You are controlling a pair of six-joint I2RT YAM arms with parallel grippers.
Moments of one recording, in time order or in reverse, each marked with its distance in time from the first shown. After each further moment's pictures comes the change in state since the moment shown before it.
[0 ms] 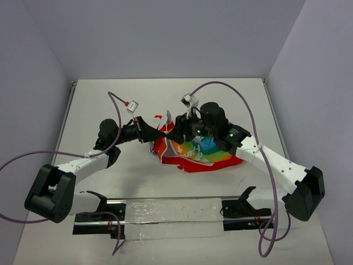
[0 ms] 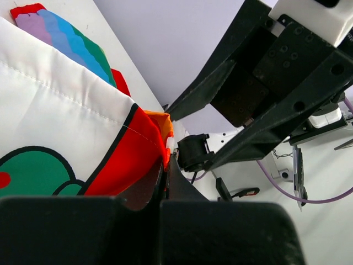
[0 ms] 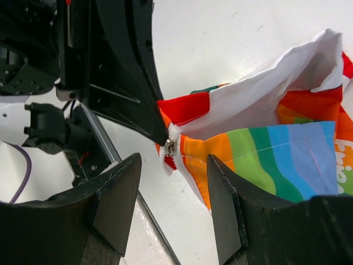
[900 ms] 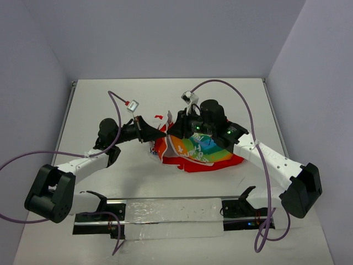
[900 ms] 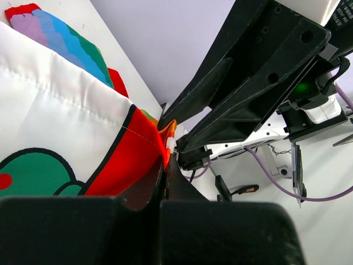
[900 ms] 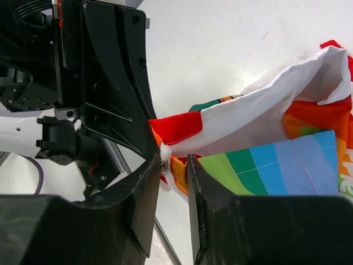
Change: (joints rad) left arm 0.000 -0.001 0.011 -0.003 0.015 0.001; right arm -0.035 0.042 0.000 0.074 -0.045 0.059
